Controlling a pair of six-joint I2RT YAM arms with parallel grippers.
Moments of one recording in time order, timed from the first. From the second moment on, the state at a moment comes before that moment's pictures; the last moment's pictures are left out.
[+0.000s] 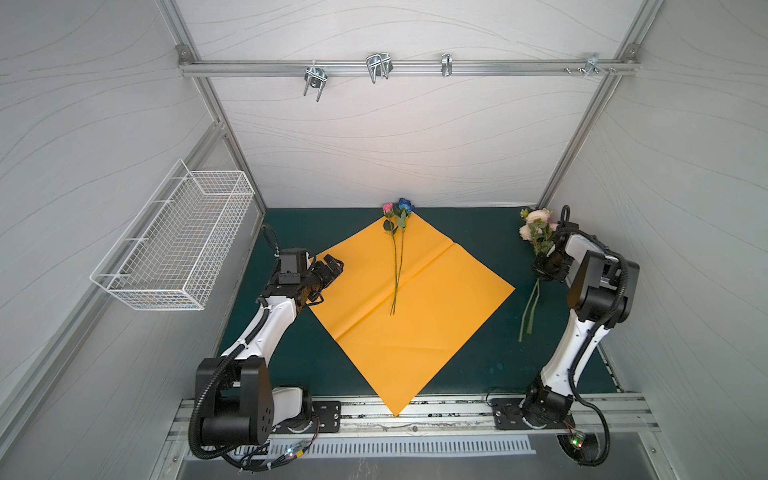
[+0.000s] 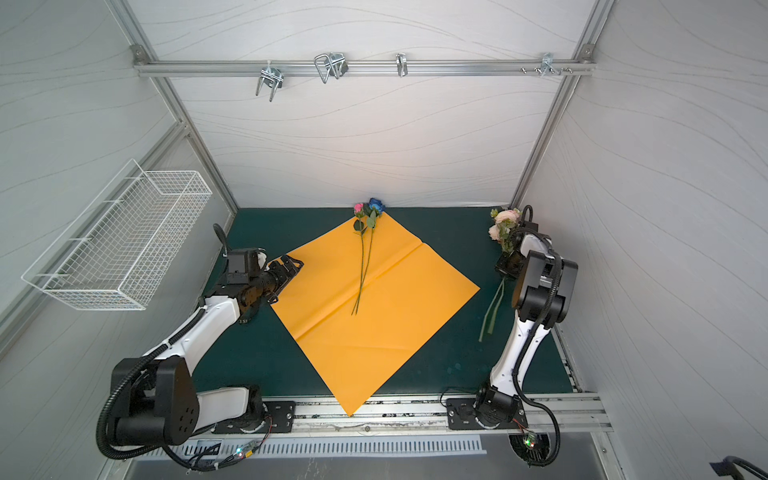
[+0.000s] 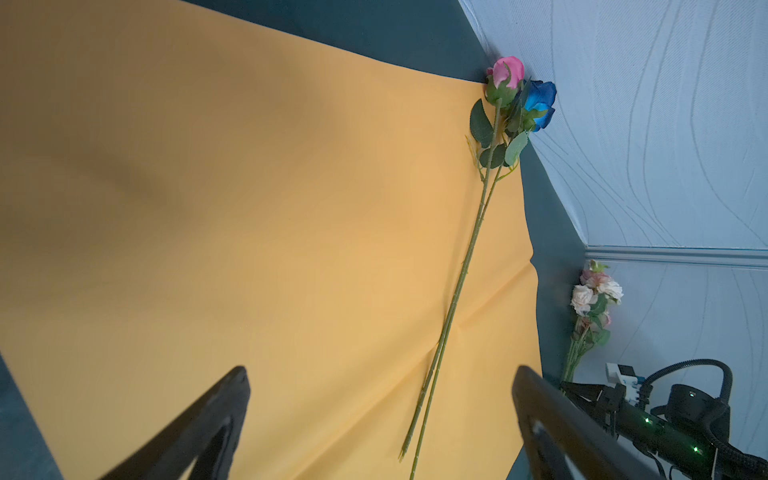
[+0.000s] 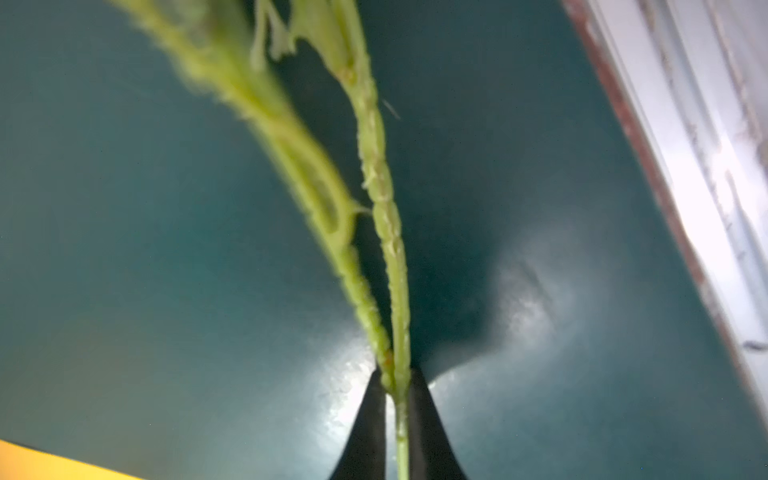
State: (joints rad) left arm 0.02 1.26 0.75 -0.26 0.34 -0.79; right arm -0.29 2.10 1.54 -0.84 -0.09 0.23
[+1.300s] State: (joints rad) left arm 0.02 1.26 0.75 -0.24 0.35 -0.79; right arm -0.24 2.08 1.54 -0.84 -0.10 0.32
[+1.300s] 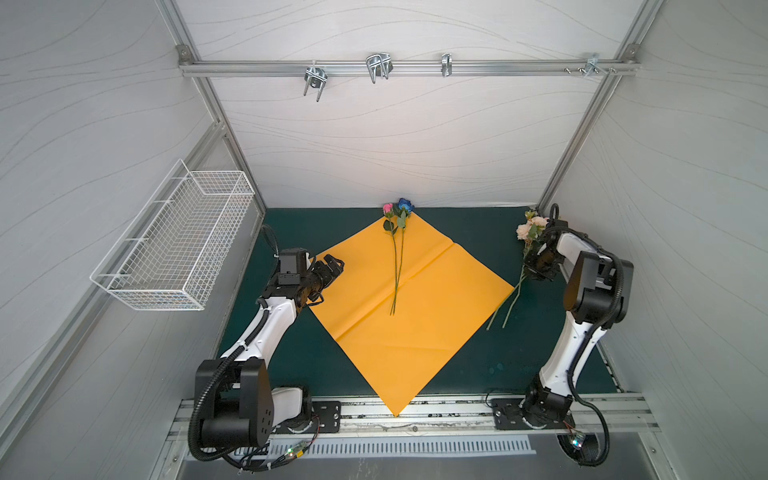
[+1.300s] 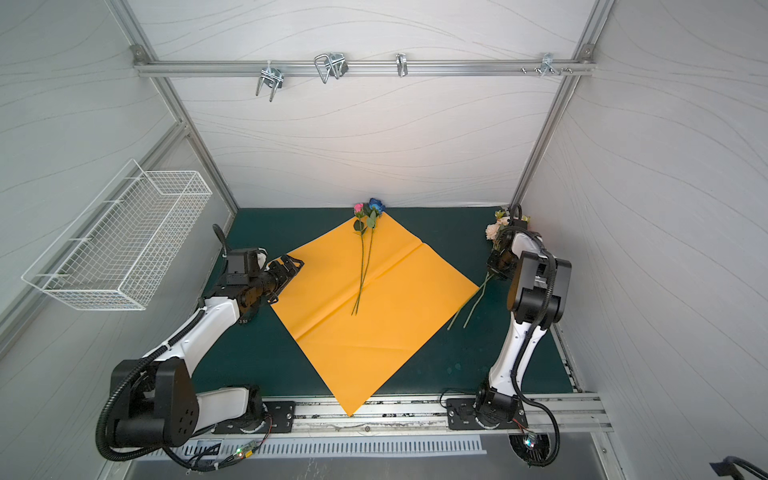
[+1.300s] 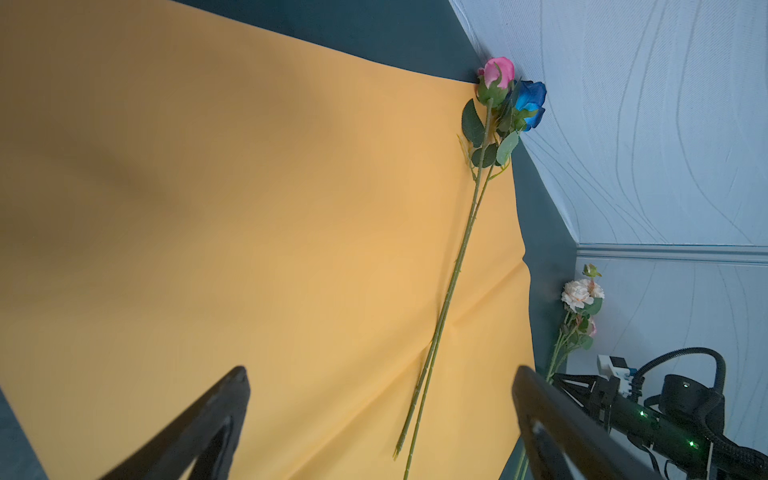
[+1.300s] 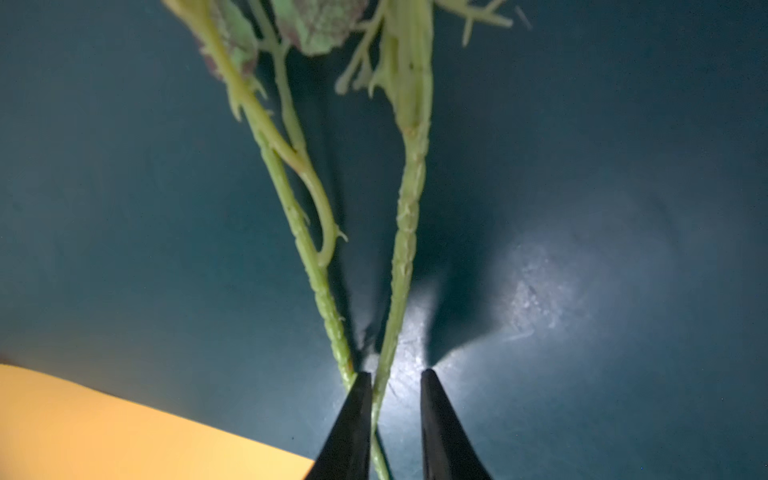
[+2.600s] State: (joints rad) left arm 0.02 1.26 0.75 -0.25 0.35 -0.79; right arm 0.36 2.16 2.01 -0.79 -0.34 0.43
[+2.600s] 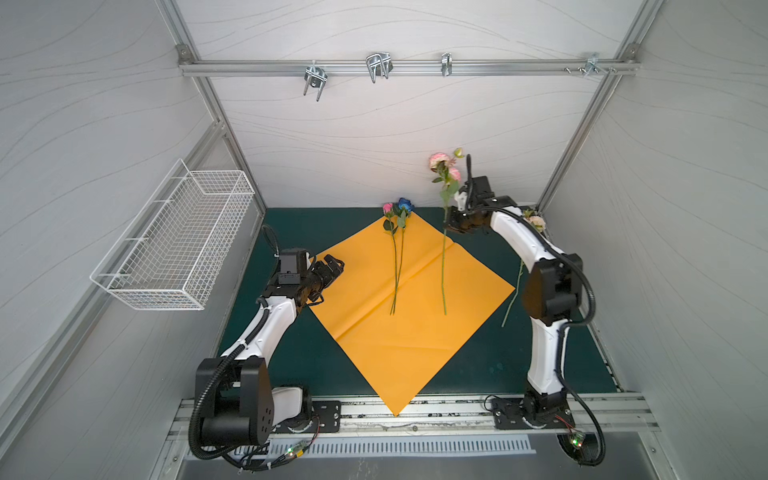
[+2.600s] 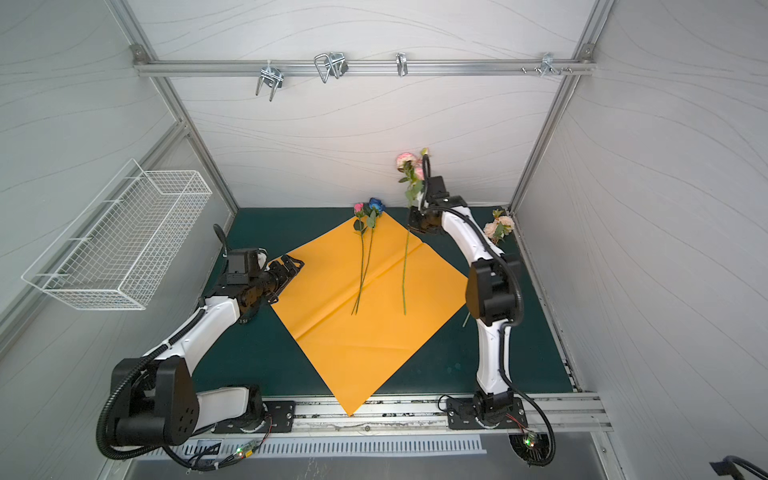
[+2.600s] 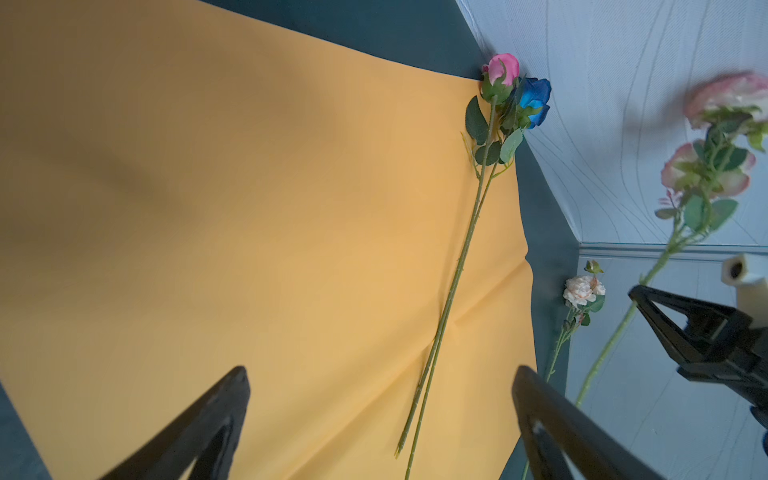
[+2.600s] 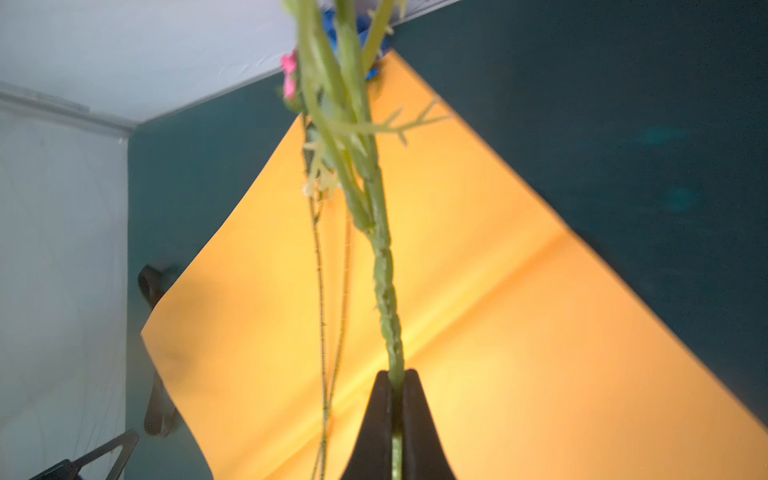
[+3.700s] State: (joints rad) left arm 0.02 1.29 0.74 -0.21 0.38 -0.80; right arm 0.51 2.53 2.27 -0.67 -0.55 0.62
